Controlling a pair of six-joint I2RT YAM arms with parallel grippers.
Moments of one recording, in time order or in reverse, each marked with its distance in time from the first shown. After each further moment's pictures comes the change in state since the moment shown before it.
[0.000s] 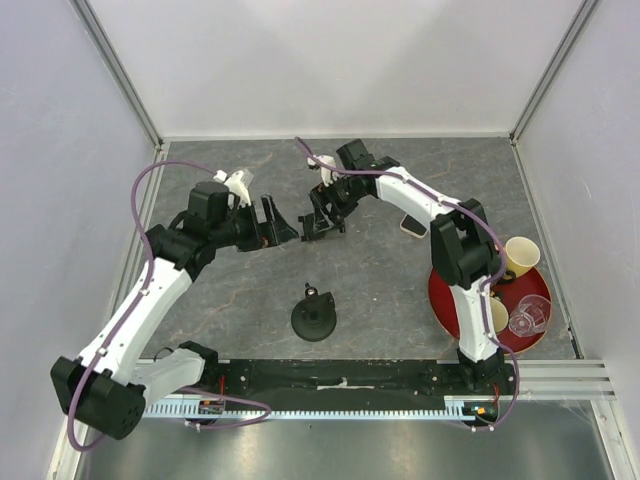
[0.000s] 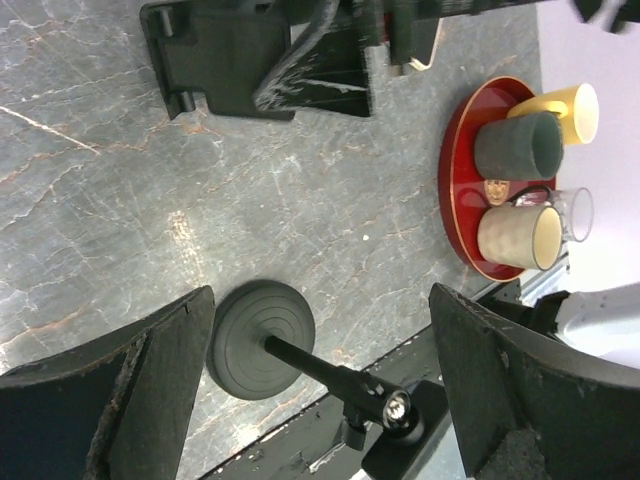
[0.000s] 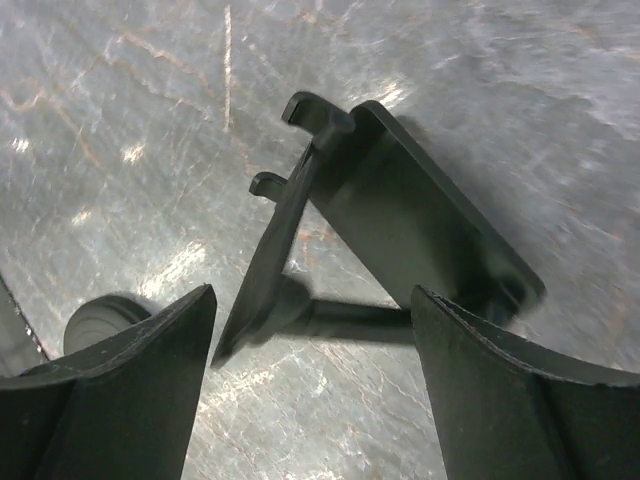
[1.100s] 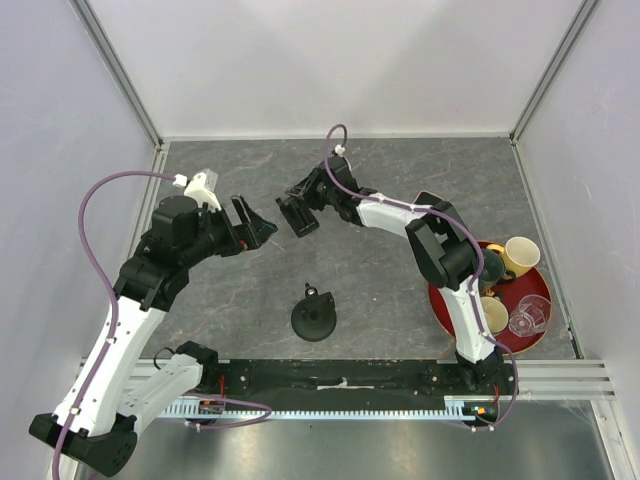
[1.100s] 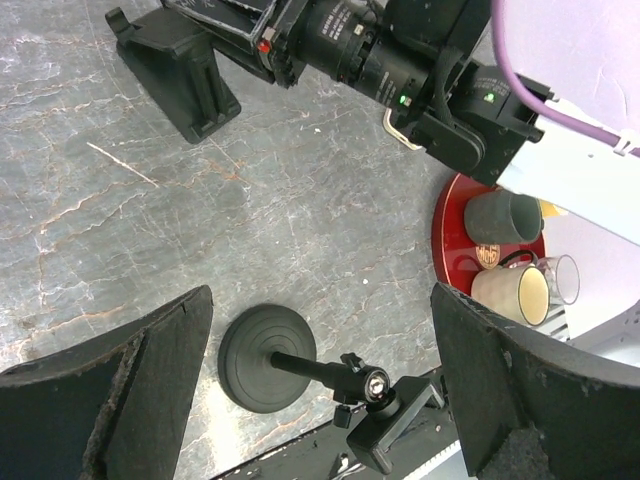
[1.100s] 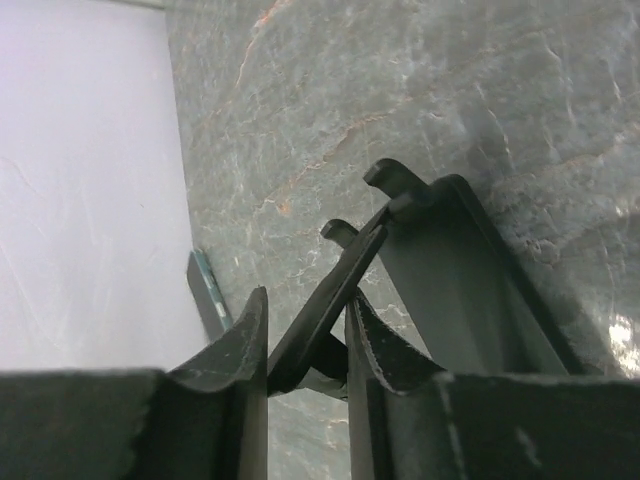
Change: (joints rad) left arm 0.000 -0.202 0.058 -0.102 -0.185 -0.040; right arm 0.102 0.041 -0.242 0.847 0.513 1.295
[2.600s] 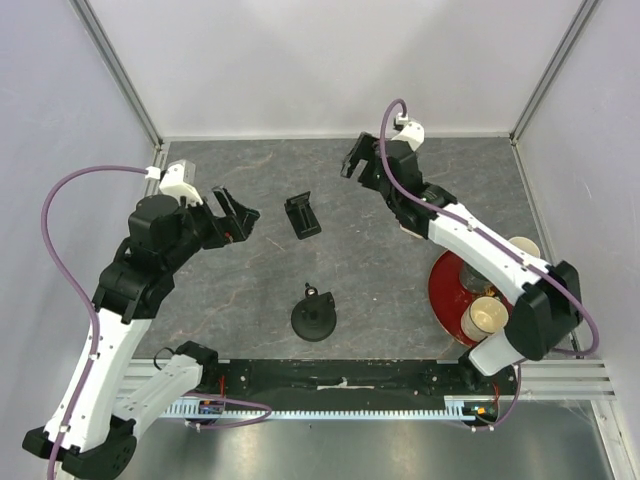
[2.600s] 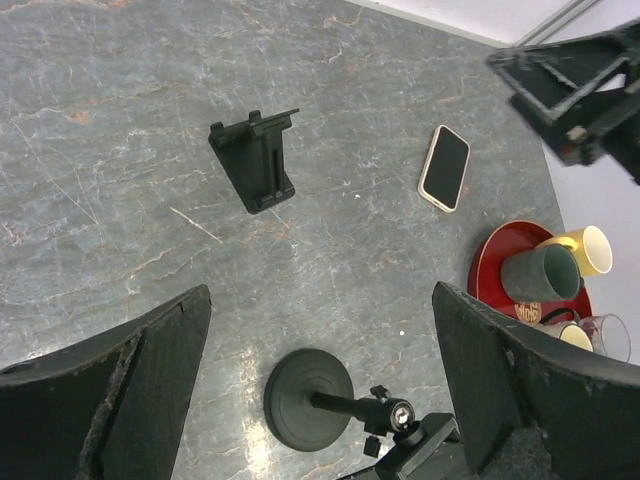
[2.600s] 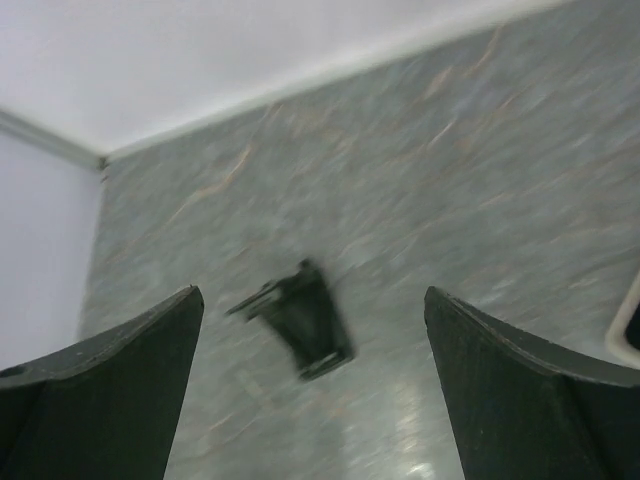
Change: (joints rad) left arm 0.000 -0.019 0.131 -0.056 -0.166 0.085; right arm -0.031 -0.727 -0.253 -0.311 0.530 -0.571
